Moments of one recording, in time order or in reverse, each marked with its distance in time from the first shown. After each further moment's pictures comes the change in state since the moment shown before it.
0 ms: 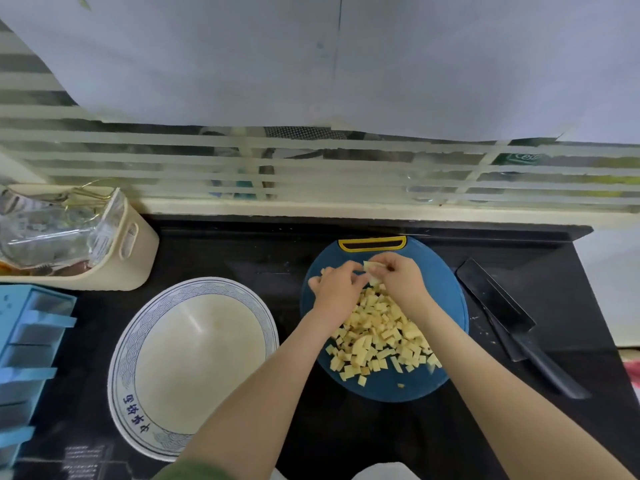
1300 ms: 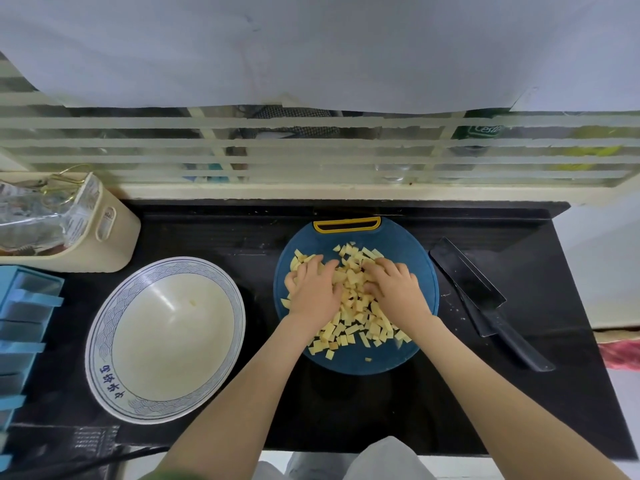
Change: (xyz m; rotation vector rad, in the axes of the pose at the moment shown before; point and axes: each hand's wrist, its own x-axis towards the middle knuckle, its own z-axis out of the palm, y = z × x) left_hand -0.039 0.003 0.032 0.354 0.074 0.044; right_hand -0.032 0.071 -0.038 -0.839 -0.113 -0.312
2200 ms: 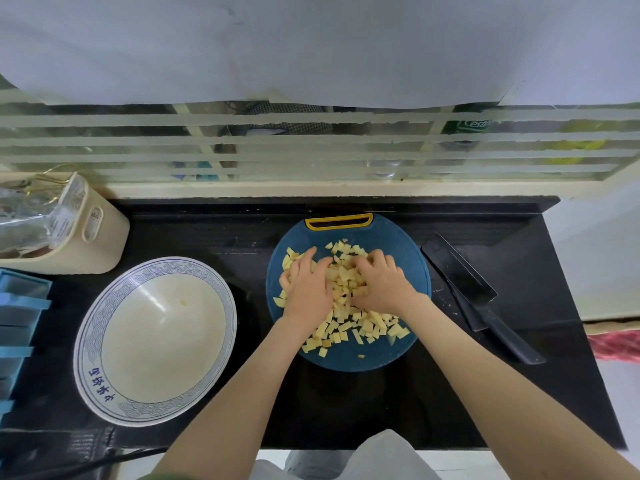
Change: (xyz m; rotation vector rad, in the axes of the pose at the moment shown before) left_hand -0.001 0.001 0.008 -0.074 0.099 0.017; right_hand 0.016 -0.004 -0.009 -0.001 -0.201 0.001
